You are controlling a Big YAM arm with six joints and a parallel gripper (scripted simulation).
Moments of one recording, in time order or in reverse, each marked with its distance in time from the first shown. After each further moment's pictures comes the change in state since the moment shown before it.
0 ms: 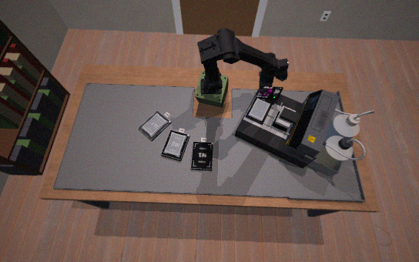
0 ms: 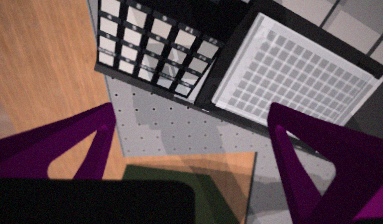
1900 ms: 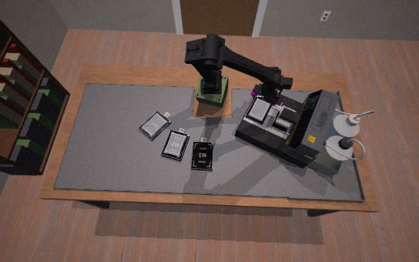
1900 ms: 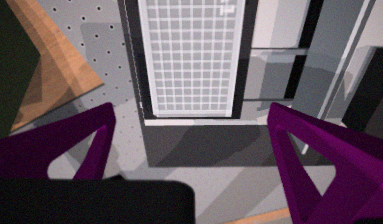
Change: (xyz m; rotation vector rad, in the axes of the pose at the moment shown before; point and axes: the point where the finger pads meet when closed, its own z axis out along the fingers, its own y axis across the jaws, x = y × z) arm 0.012 -0.097 -0.016 -0.091 0.098 -1.136
